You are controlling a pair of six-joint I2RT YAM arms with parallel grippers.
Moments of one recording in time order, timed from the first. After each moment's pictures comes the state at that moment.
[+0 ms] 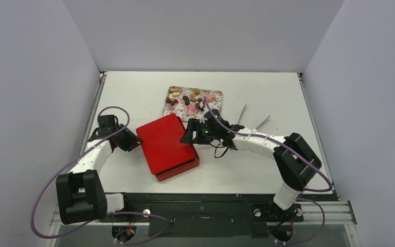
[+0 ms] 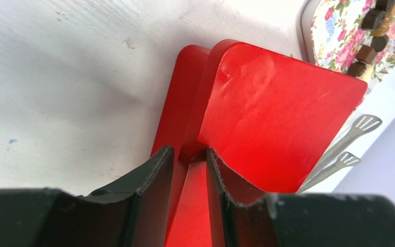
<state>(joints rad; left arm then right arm) 0.13 1.28 0.69 -0.40 0.28 -0.82 0.76 1.69 1.02 0.02 -0.29 0.72</state>
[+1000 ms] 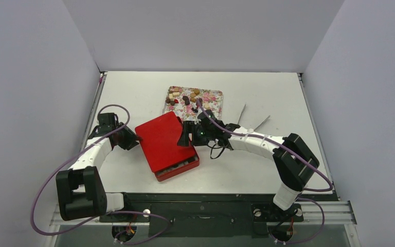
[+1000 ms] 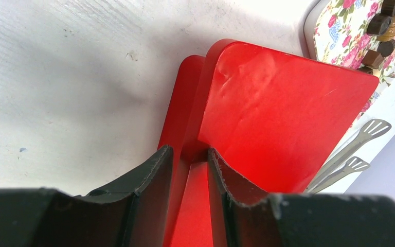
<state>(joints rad) 0.13 1.31 0.72 -0.42 0.24 -0.79 0.81 1.70 1.09 -0.09 -0.24 0.68</state>
